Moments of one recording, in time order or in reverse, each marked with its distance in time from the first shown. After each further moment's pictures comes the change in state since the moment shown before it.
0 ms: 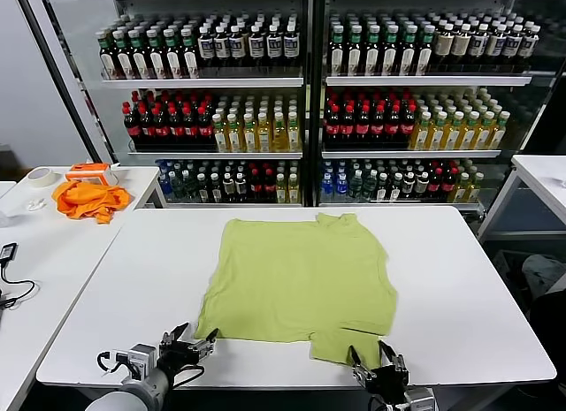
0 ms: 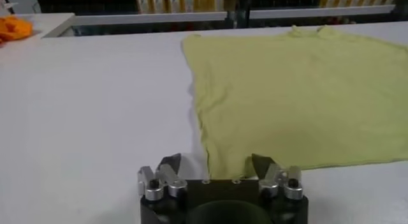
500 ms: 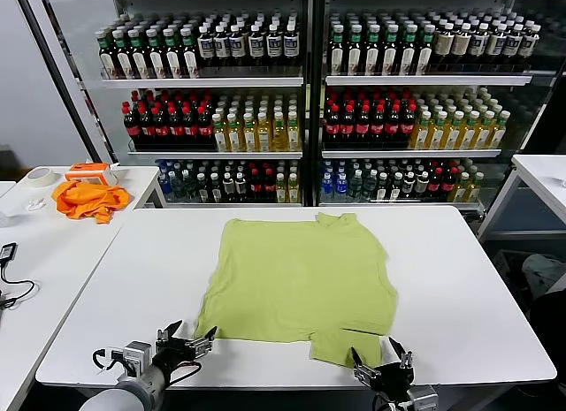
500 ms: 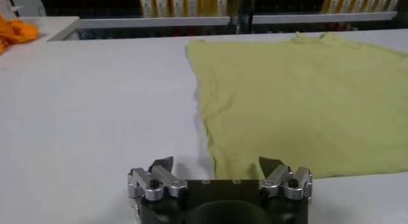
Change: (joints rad) left arm 0.005 0.003 -0.030 -0.008 -0.022 0.006 0.016; right arm -0.001 -0.005 0.006 0.009 -0.061 0.017 -0.008
